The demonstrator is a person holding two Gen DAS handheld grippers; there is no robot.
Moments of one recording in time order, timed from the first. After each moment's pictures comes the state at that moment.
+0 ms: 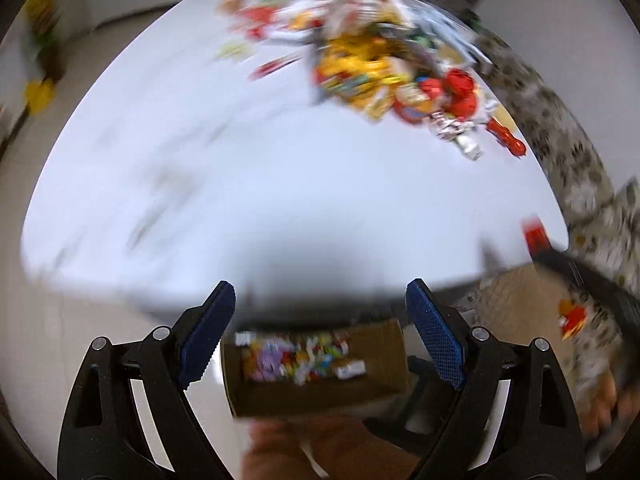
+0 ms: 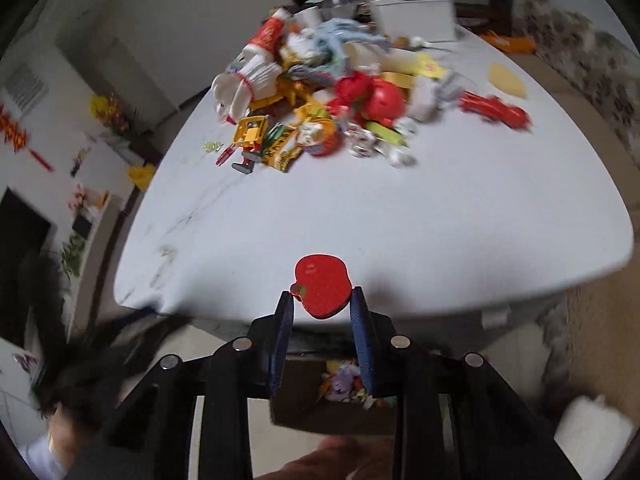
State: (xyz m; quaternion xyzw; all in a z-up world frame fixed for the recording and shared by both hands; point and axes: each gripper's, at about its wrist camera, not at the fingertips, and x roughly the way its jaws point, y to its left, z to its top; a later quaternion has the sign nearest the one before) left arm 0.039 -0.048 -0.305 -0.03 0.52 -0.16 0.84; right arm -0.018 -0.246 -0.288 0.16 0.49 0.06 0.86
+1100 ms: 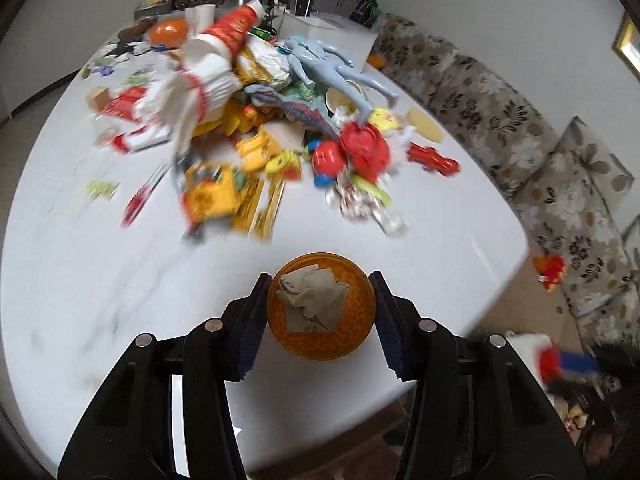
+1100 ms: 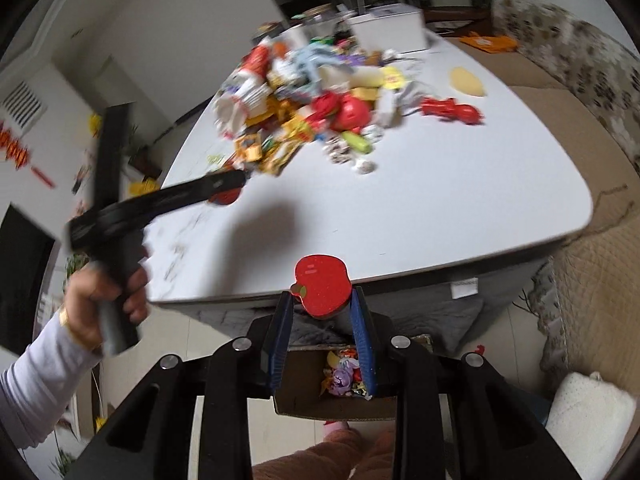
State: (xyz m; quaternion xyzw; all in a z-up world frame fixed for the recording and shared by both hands) left arm 0.085 -0.076 -0.257 0.03 0.48 -0.31 0.82; right arm -0.065 -0.263 -0.264 0.17 0.48 0.06 0.86
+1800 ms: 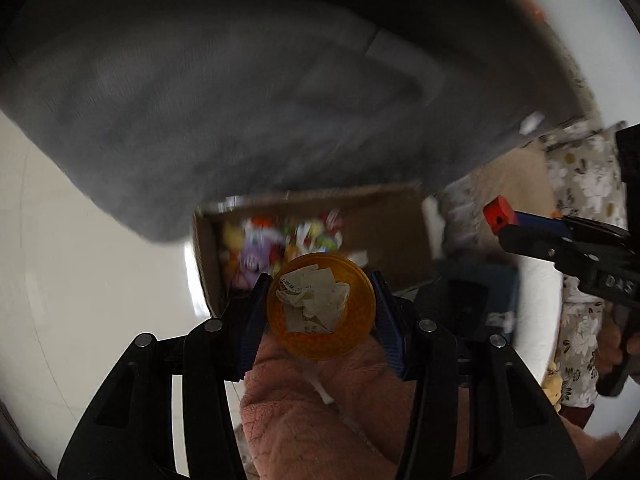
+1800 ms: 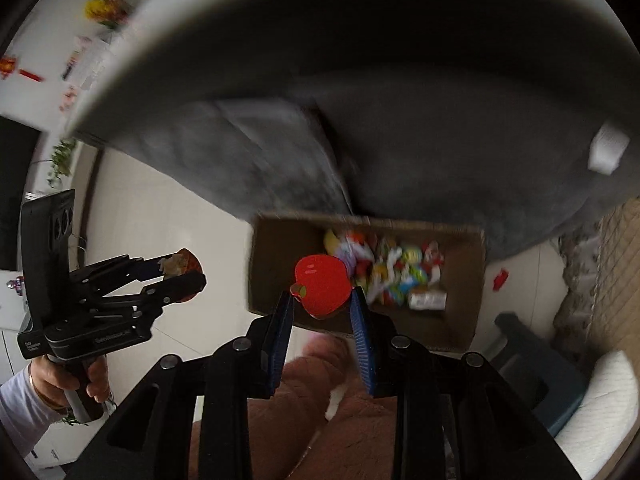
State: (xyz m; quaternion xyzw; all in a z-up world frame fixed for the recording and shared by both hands) left arm -0.052 0.014 -0.495 -0.04 0.67 -0.21 0.71; right arm -0.067 -0.178 -0.477 0.09 0.66 0.12 0.73
